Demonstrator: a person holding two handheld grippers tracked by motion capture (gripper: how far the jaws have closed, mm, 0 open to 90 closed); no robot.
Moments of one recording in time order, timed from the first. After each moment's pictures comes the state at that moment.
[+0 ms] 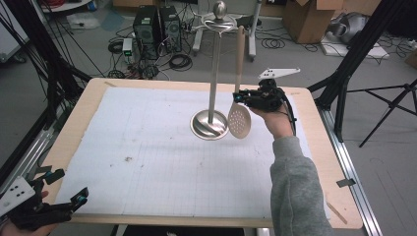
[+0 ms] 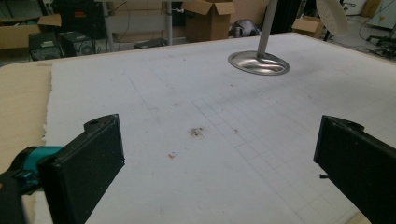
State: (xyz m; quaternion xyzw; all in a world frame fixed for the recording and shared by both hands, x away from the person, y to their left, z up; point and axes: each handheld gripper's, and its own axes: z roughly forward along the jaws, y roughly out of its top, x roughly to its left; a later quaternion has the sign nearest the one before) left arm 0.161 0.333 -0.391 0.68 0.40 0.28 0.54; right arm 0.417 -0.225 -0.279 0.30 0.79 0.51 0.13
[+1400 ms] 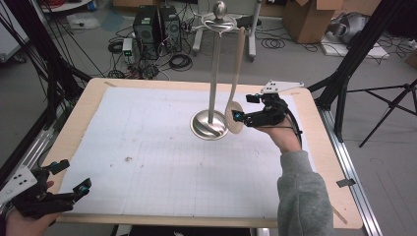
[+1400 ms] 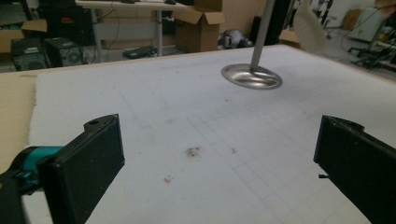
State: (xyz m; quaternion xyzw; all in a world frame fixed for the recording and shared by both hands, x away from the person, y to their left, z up) left arm 0.183 0.332 -0.385 0.67 0.39 0.27 0.58; right arm 0.385 -0.230 -0.292 0.29 0.80 0.51 0.15
